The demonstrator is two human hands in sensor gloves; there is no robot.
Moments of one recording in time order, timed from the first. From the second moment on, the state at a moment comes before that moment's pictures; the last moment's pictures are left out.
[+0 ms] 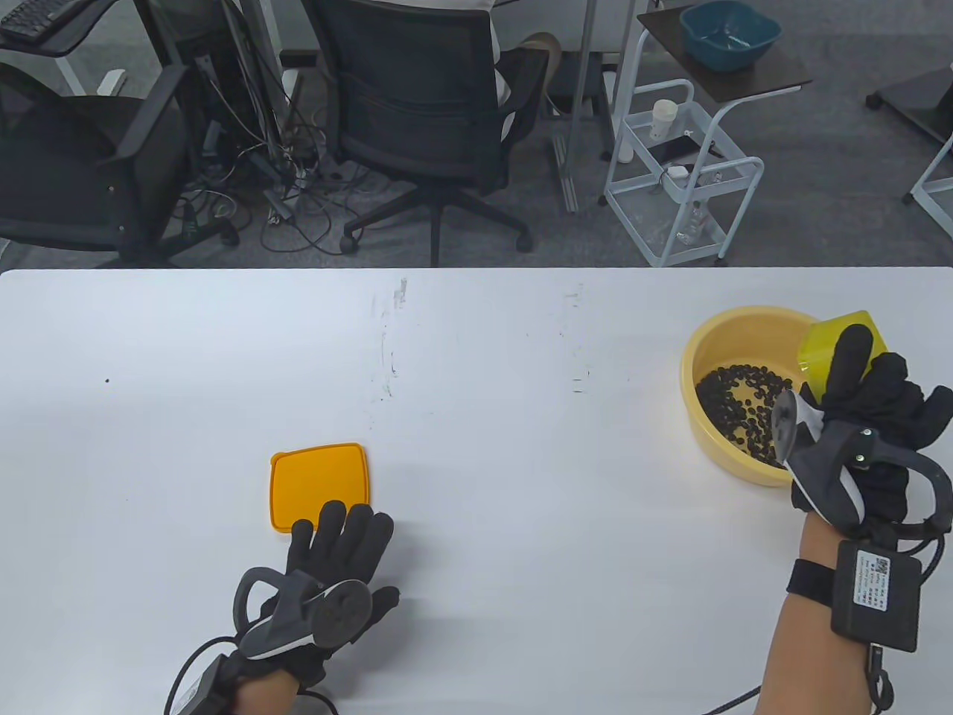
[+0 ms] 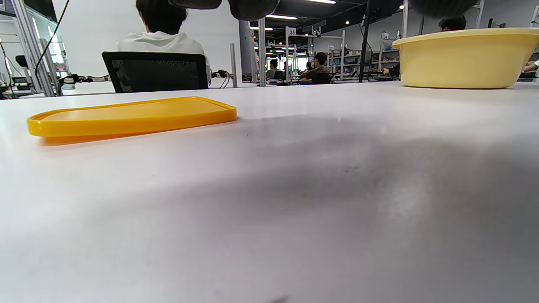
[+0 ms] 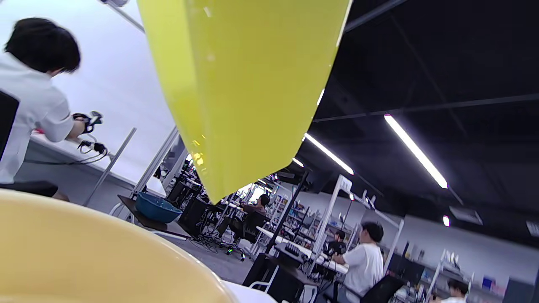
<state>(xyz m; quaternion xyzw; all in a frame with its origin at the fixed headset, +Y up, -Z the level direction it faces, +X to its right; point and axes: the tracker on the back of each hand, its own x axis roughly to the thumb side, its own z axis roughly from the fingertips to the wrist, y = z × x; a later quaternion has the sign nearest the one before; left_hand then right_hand) -0.207 -0.747 -0.201 -0.04 -0.22 -0.02 0.97 0.301 -0.599 -0.304 0.23 0.20 -0.91 0.29</state>
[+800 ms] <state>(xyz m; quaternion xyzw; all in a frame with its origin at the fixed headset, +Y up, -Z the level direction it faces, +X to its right) -0.215 -0.746 -0.195 -0.10 -0.26 0.10 0.96 0.173 -0.682 -0.198 0.07 0.08 -0.94 -0.32</state>
